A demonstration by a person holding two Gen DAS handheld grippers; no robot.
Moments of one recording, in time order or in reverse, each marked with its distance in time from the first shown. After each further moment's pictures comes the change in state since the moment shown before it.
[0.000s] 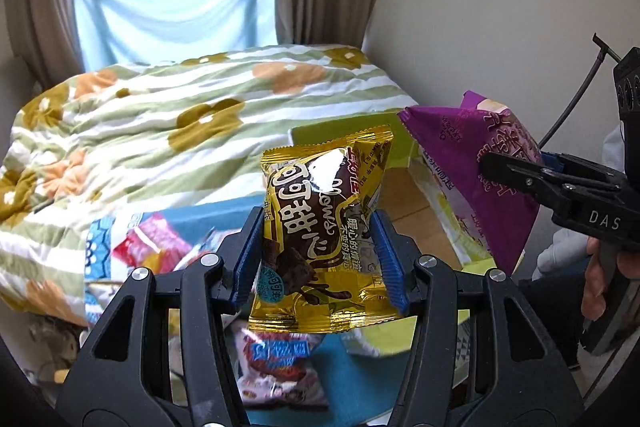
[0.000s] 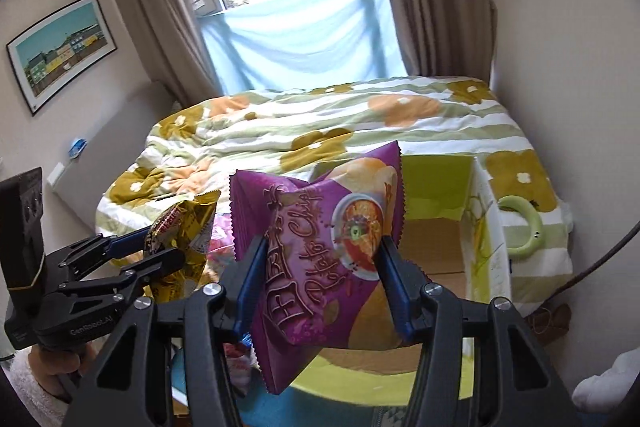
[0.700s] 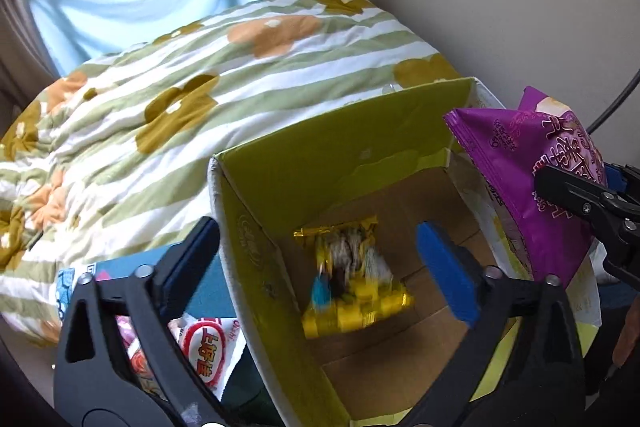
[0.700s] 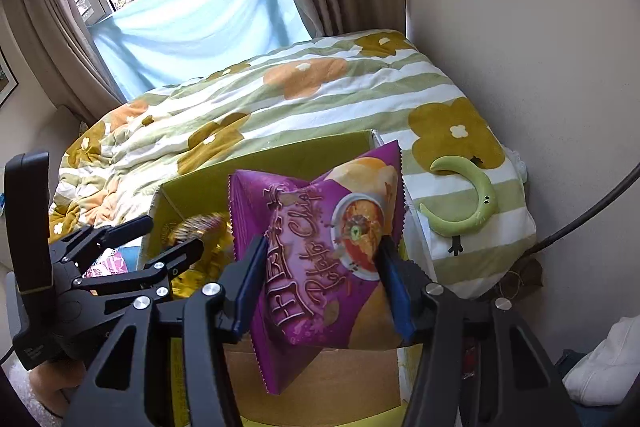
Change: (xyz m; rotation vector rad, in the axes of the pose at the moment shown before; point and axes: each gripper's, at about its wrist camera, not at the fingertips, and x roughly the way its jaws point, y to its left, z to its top) left arm 0.192 -0.027 0.055 0.077 0.176 0.085; right arm 0.092 -0.110 0.028 0.198 0.119 -0.225
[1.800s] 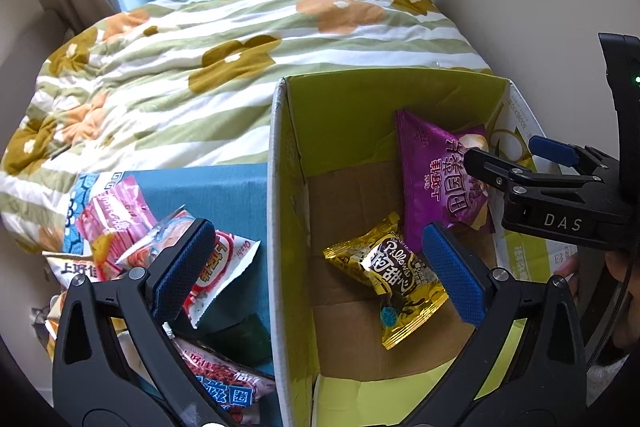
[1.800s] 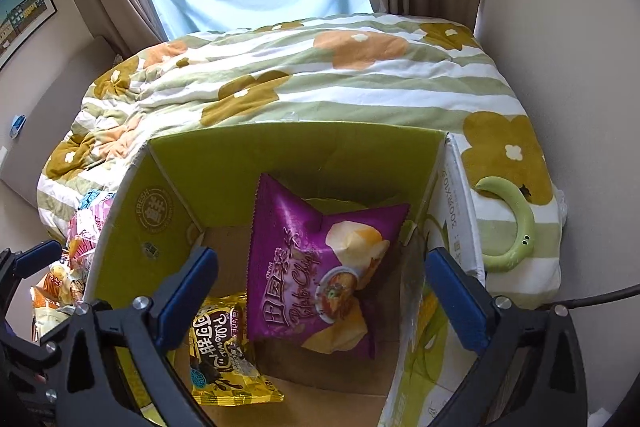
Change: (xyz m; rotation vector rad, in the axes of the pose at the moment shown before) left arm -0.032 0.008 -0.045 -0.238 0.055 0.132; right arm 0.069 0.008 0.011 -0.237 0.103 0.107
